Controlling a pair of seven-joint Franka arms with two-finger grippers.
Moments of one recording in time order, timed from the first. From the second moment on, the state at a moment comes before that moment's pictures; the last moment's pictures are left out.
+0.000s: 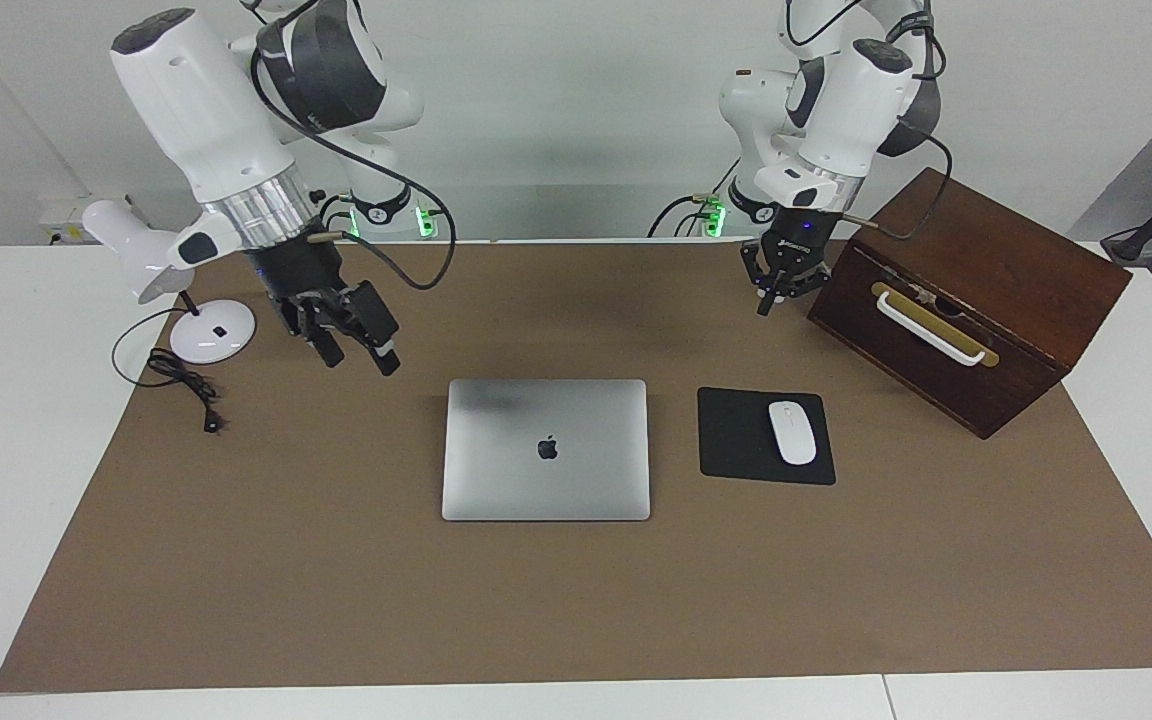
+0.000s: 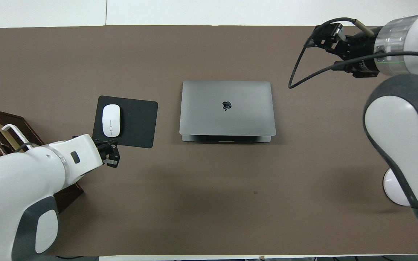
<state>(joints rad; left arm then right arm) -0.38 -0.36 0.03 -2.42 -0.15 2.41 0.24 0.10 0.14 0.05 -1.62 0.27 2.16 0.57</state>
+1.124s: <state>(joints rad) -0.57 -0.09 0.03 -2.59 -0.15 3.07 0.25 0.40 0.24 0.05 -1.85 0.43 2.92 1.03</state>
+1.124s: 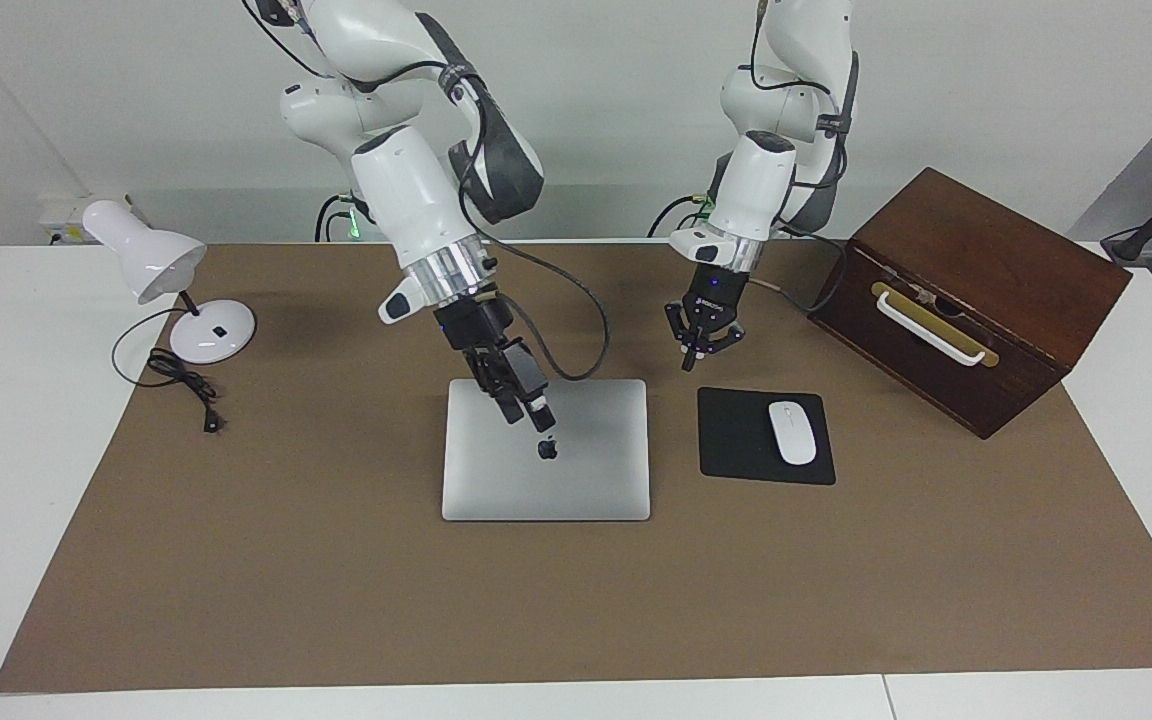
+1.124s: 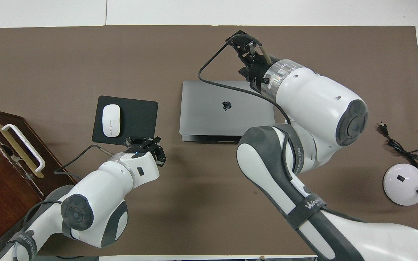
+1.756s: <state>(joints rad) -0.64 0.03 0.03 -2.59 -0.15 3.27 0.24 0.46 0.23 0.05 -1.94 0.44 3.03 1.19</state>
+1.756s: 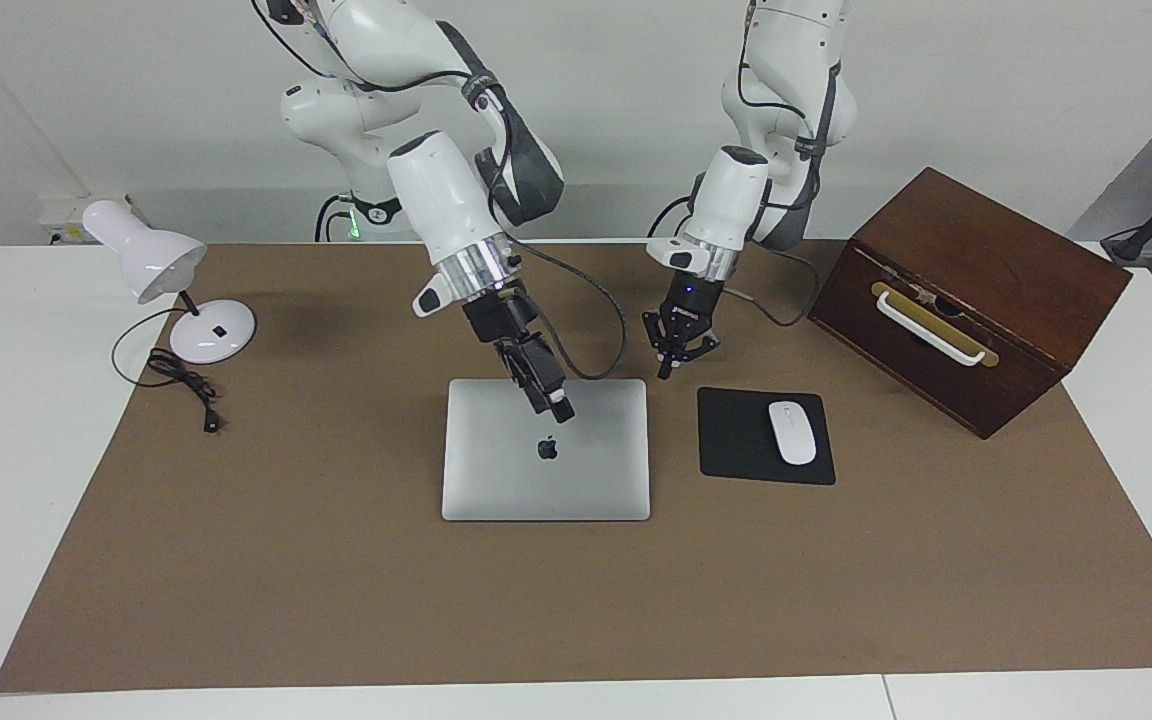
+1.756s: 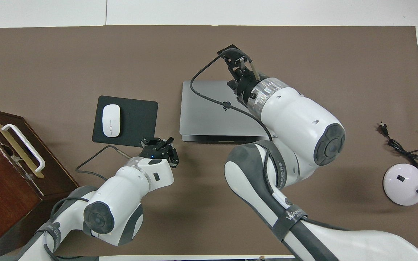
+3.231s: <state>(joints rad) -0.75 0.19 0.02 -2.57 -0.15 3.48 0.10 0.57 0.24 0.05 -2.12 0.44 3.16 1.37</state>
